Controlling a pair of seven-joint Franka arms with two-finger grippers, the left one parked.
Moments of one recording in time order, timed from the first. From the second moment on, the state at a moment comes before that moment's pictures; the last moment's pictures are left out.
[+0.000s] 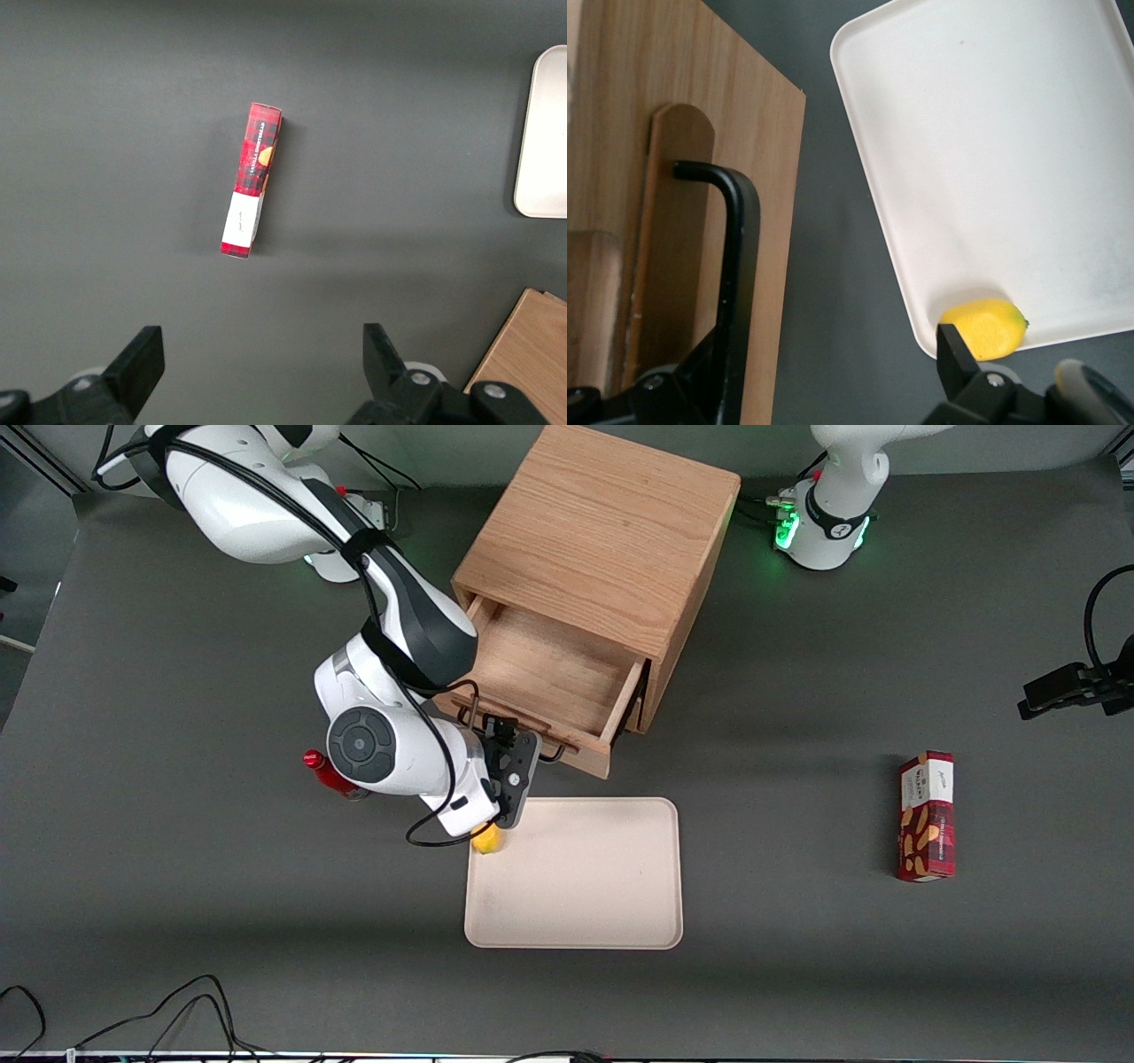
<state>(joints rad) 0.32 0.70 0.27 -1.20 0.14 1.81 -0.72</state>
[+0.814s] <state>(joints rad) 0.31 0.72 0.25 -1.15 0.14 1.81 -0.73</state>
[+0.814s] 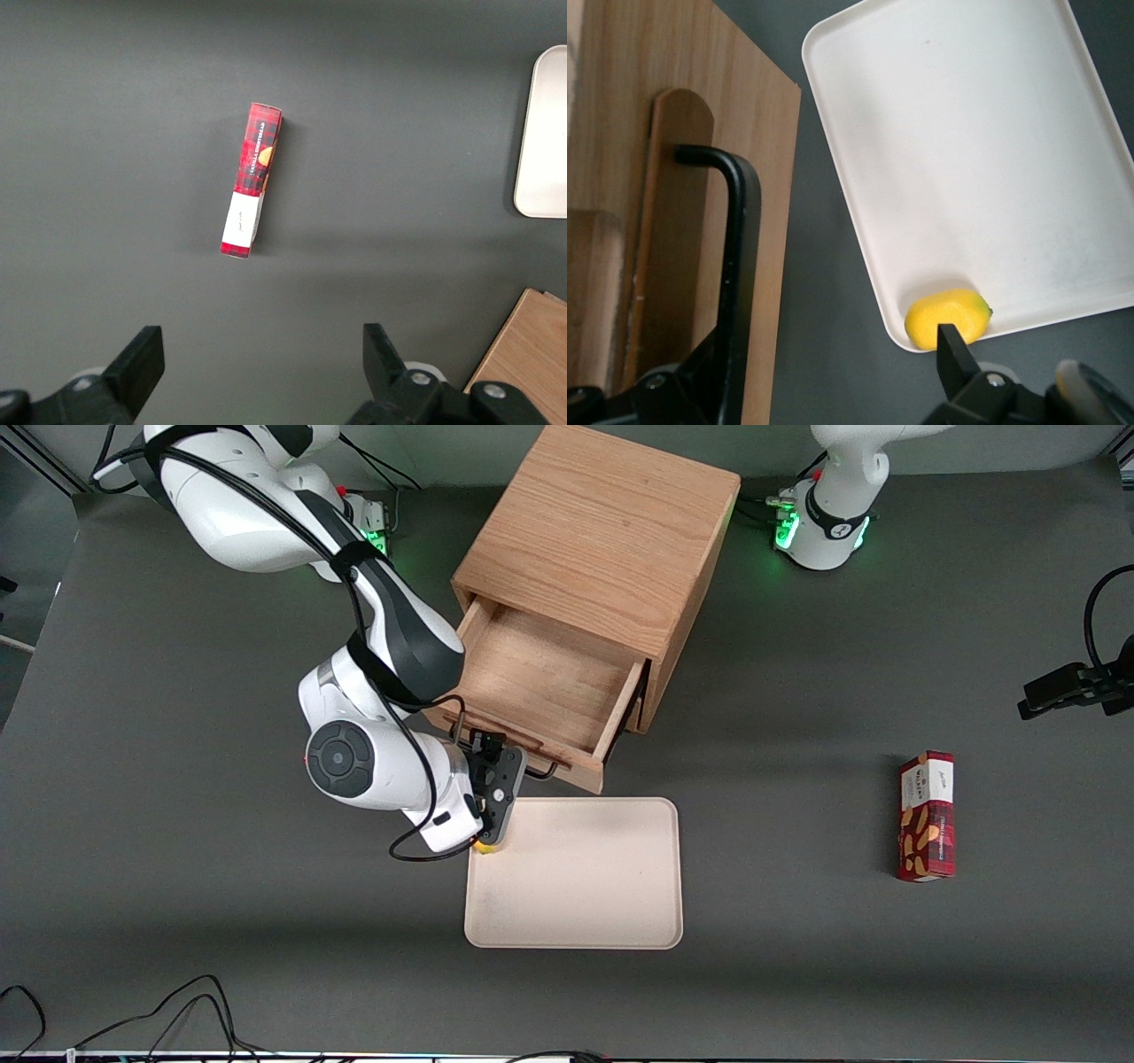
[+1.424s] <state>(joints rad) 0.31 0.76 0.25 -1.09 0.14 1.80 -0.73</state>
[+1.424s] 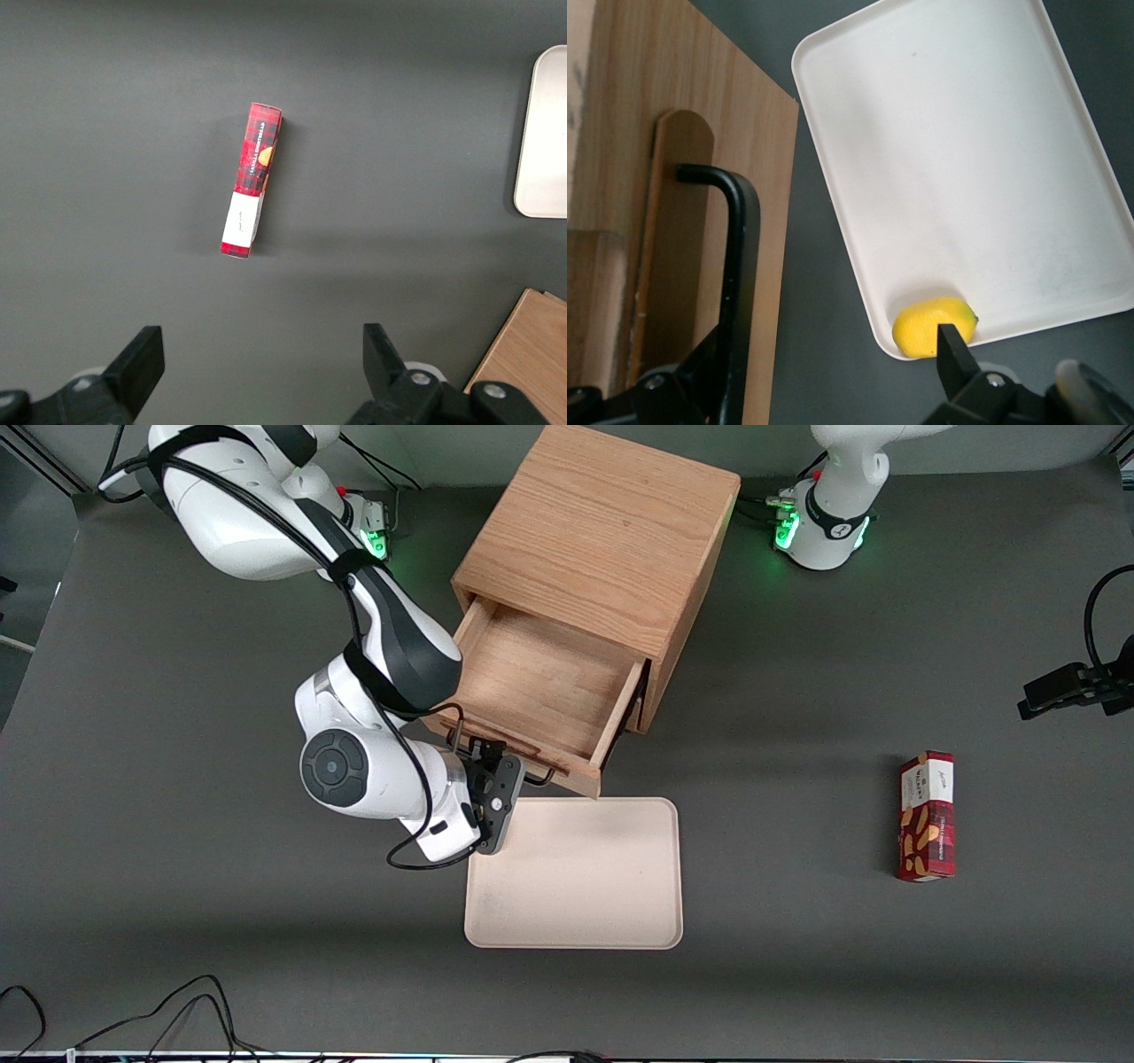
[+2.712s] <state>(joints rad) 0.29 0.79 0.21 -1.01 0.14 1.79 -0.73</state>
